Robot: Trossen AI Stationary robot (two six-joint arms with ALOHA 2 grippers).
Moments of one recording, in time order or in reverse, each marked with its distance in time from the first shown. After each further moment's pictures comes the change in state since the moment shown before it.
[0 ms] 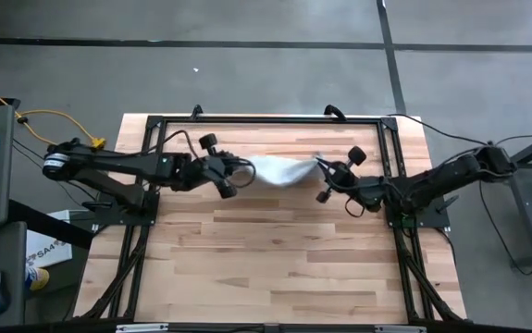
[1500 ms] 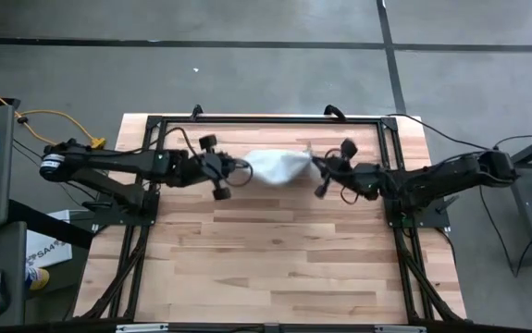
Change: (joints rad) left arm 0.032 -0.029 0.000 -0.093 0.139 0.021; right arm -0.161 0.000 0.000 -0.022 -0.313 0.164
